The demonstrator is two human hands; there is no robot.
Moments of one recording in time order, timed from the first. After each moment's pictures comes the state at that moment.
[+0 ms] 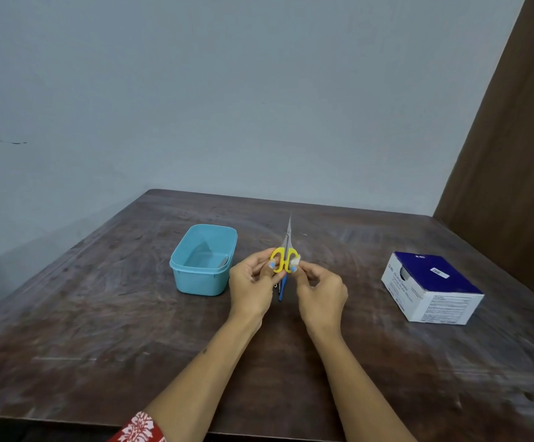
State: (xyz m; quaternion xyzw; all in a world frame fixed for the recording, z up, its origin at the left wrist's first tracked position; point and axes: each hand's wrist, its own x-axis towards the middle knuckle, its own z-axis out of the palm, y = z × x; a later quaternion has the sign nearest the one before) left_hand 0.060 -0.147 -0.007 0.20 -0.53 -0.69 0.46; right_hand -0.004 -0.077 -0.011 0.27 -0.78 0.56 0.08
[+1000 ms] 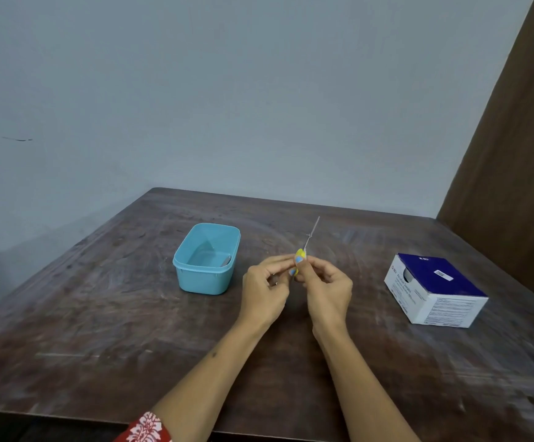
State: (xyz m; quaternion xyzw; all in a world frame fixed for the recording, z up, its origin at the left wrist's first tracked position) left_hand 0.065 -0.142 -0.008 0.16 -0.71 -0.52 0.45; right_hand -0.001 -0.075 -0.002 0.21 -0.60 0.77 -0.07
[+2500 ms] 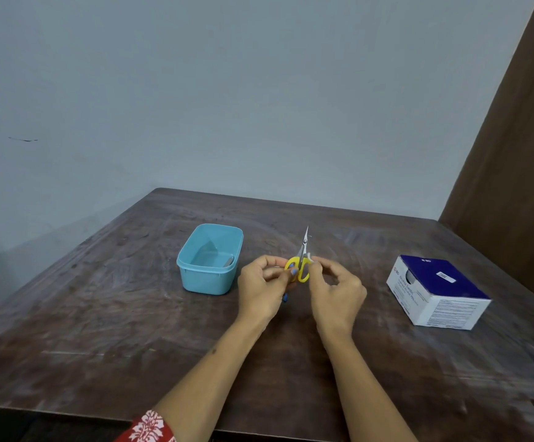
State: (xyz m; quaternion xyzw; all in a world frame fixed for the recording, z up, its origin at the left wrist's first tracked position) left_hand 0.062 -0.145 -0.006 0.20 -0.58 -0.66 0.42; right_hand -0.001 -0.070 0.000 0.22 -0.70 0.67 0.12
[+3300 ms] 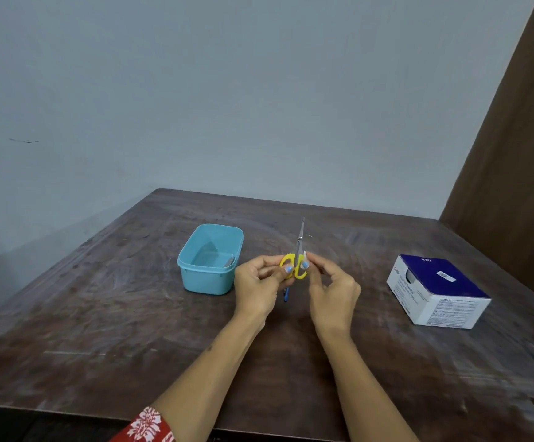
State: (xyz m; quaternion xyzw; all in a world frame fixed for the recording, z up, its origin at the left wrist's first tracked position) left_hand 0.063 -0.150 -0.005 0.18 -0.54 -0.70 0.44; right_hand -0.009 -0.073 -0.008 0.32 -0.69 0.63 0.14
